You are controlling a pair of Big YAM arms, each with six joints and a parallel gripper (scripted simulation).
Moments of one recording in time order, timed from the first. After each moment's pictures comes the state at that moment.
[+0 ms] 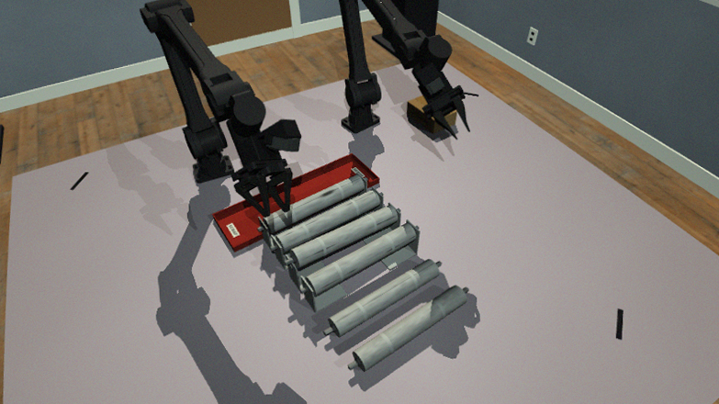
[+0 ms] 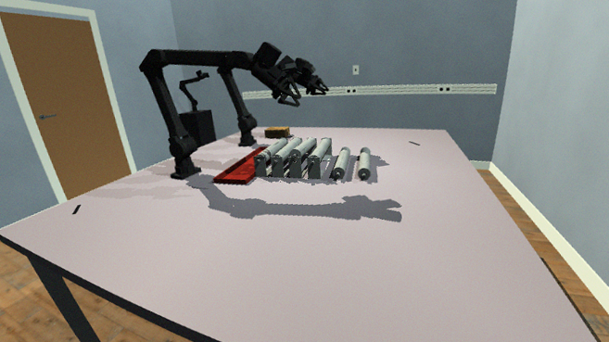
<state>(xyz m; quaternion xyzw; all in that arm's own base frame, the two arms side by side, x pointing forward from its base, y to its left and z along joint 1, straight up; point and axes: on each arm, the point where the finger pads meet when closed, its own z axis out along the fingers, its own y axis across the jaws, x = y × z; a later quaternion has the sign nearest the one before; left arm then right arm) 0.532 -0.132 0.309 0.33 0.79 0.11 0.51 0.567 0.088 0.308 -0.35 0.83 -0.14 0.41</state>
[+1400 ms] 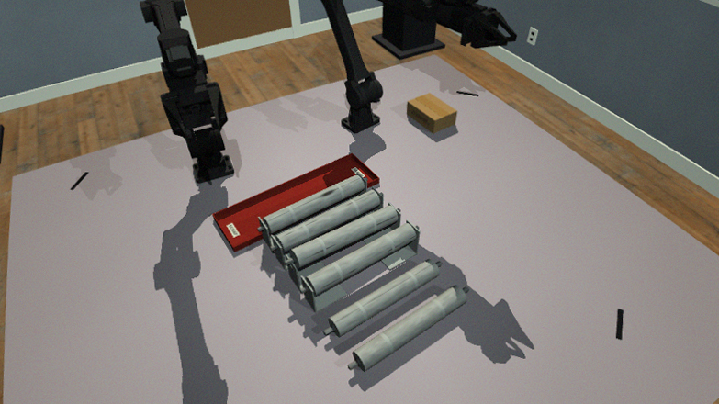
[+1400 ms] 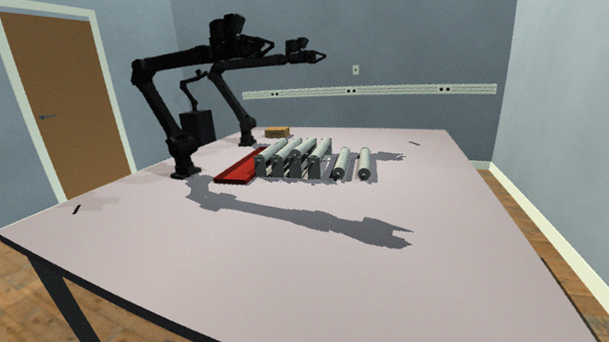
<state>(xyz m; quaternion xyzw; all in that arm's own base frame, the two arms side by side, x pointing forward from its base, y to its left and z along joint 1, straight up) 0.520 0.000 0.494 0.00 0.71 0.00 0.71 0.518 0.000 0.492 0.00 0.71 0.00 0.71</state>
